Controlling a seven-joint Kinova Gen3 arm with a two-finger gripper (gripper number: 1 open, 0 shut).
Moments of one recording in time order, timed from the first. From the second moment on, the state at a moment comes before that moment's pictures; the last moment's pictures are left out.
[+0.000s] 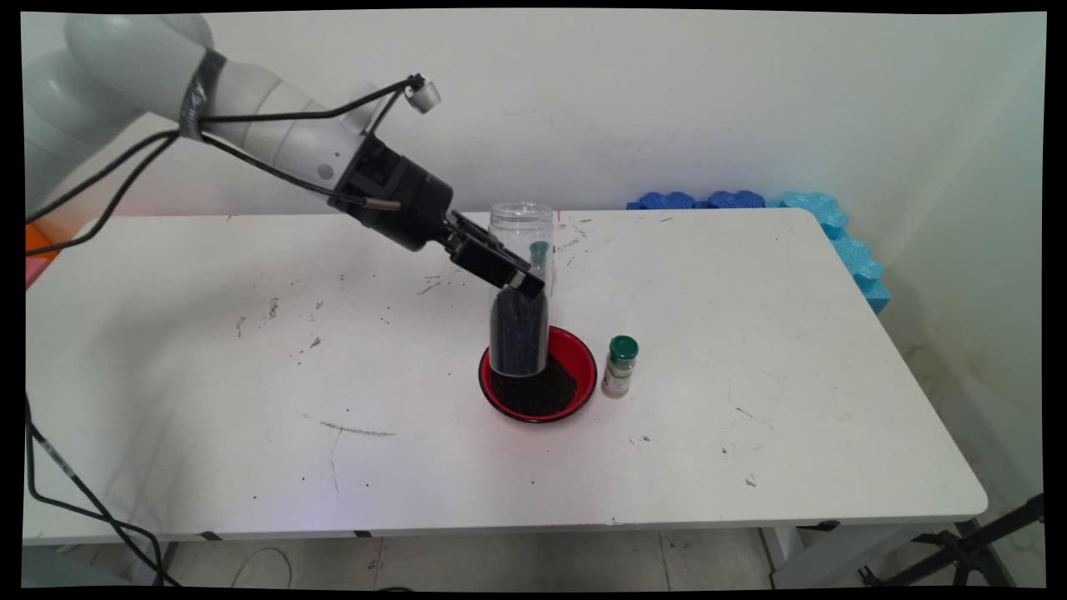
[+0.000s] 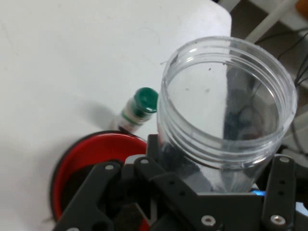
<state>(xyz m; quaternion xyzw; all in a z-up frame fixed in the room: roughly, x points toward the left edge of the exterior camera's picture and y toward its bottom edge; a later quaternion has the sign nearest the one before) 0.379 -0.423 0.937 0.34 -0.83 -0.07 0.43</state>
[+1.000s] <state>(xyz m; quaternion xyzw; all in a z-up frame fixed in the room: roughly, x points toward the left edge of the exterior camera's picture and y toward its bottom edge) 0.415 -0.422 0.966 0.28 -0.88 0.06 0.38</state>
